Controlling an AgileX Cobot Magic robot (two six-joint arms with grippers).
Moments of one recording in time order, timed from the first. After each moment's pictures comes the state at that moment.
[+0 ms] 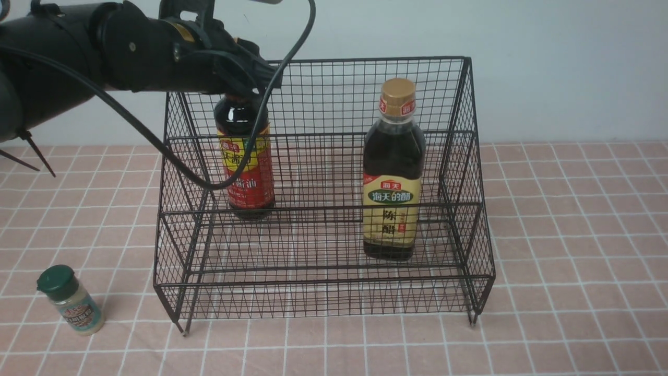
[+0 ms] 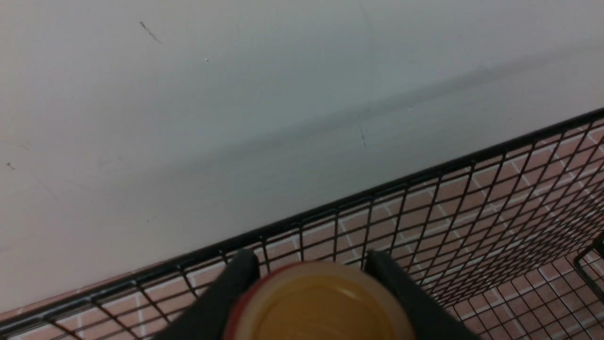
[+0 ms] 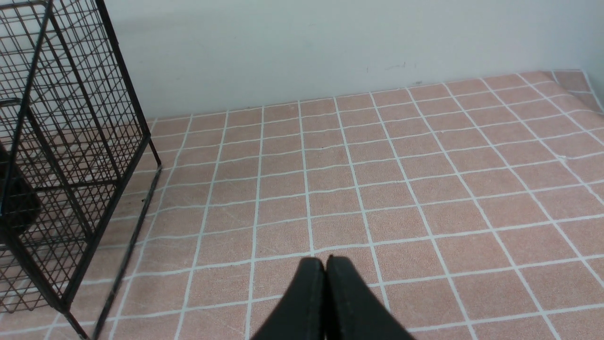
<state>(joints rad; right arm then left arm) -0.01 -0.01 0.02 -0.09 0.38 0.25 -0.29 1.69 -1.40 -0.17 0.28 0.20</state>
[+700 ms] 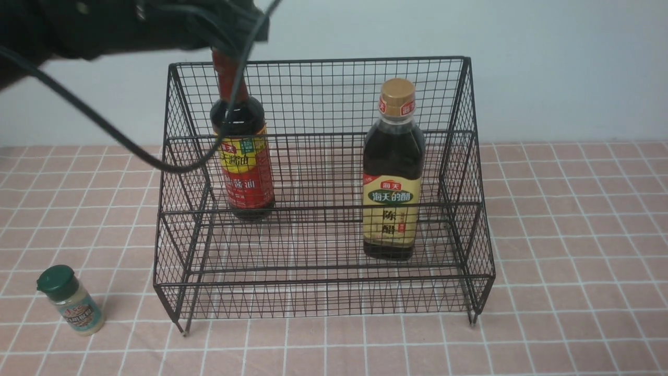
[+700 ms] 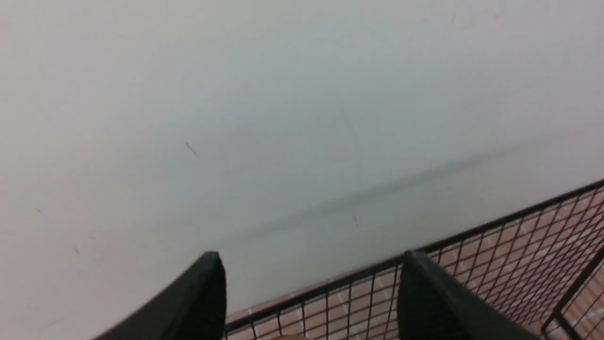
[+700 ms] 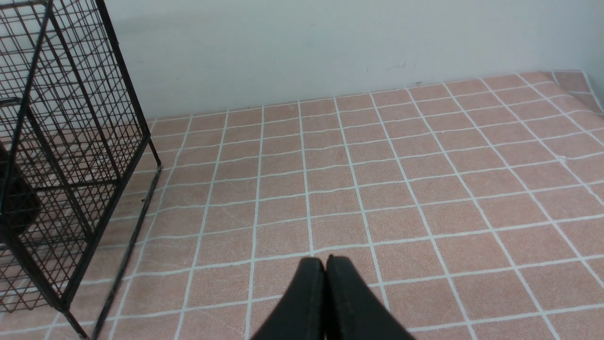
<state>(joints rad) -0.01 -0.01 0.02 -0.09 0.38 0.25 -0.29 1.52 -1.42 -0.16 0.29 0.20</state>
